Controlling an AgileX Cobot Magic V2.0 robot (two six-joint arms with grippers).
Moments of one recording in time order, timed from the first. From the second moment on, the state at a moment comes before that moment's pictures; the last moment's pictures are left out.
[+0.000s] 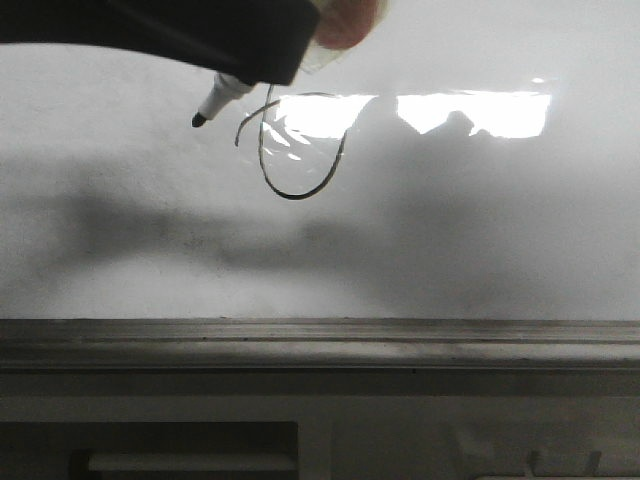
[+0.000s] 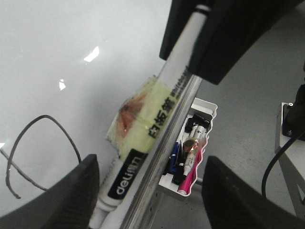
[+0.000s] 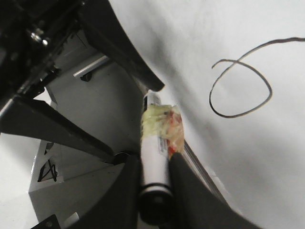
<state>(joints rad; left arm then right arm) -0.79 1.05 -0.71 -1.16 0.41 1.28 0.66 1.15 -1.20 0.43 1.01 -0.42</state>
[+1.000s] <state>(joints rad) -0.81 1.07 -0.72 -1.14 0.39 1.32 0.66 1.15 -1.21 0.48 1.02 -0.47</state>
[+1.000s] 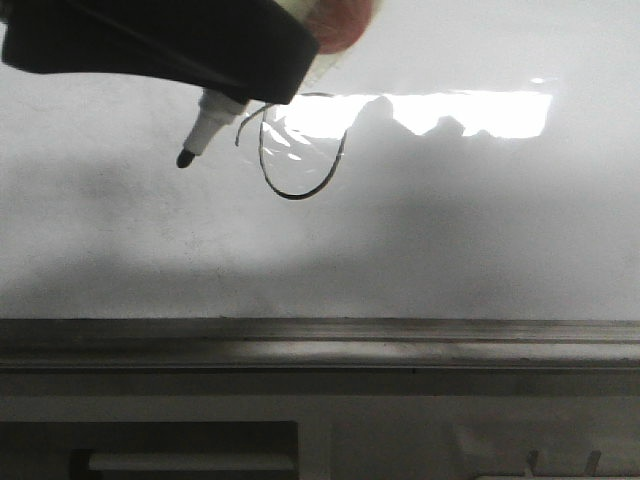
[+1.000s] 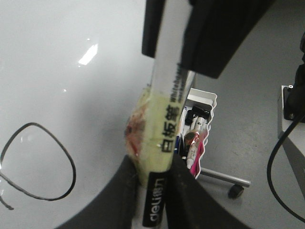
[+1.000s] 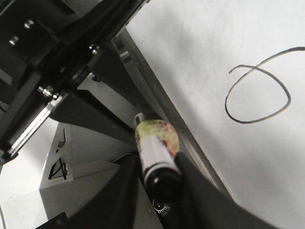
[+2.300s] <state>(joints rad) -0.81 1.07 -0.58 -1.65 -0.22 1.11 0.40 0.82 -0.78 0.48 0.88 -0.45</state>
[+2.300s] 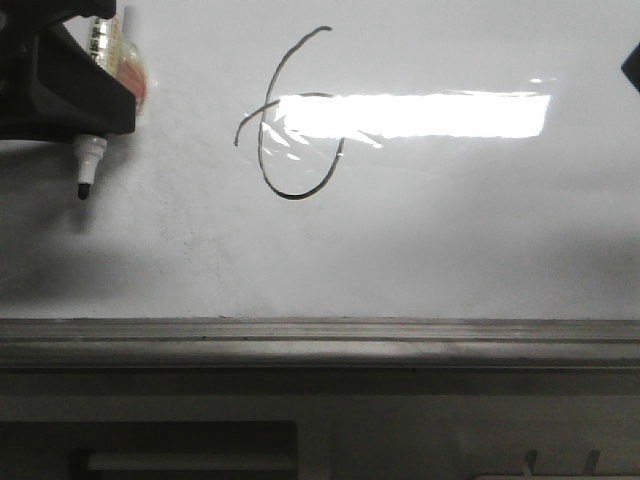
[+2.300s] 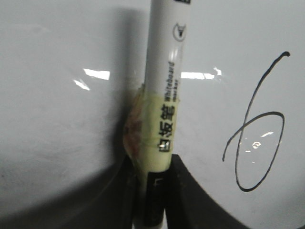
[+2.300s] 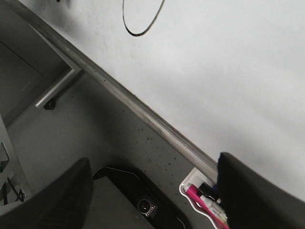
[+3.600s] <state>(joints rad) -0.81 0.41 -0.34 -1.55 -0.10 1.39 0.40 0.36 -0.51 0.47 0.47 -0.46</state>
